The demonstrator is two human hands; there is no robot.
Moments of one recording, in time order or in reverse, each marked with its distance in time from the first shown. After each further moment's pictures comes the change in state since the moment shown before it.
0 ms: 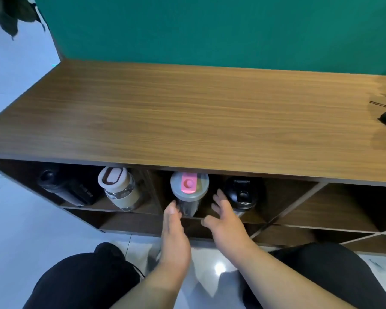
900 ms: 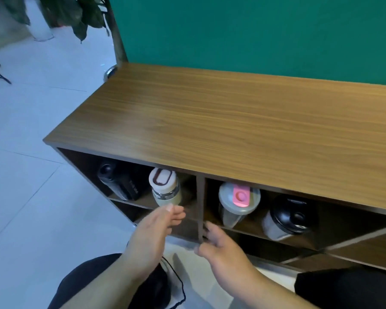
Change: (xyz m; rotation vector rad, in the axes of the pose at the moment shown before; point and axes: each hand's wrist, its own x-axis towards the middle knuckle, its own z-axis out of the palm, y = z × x) left_hand 0.015 0.082 -0.132 0.269 -0.132 0.087; right_hand -0.021 -0.029 0.087 -0.009 -0.370 0.090
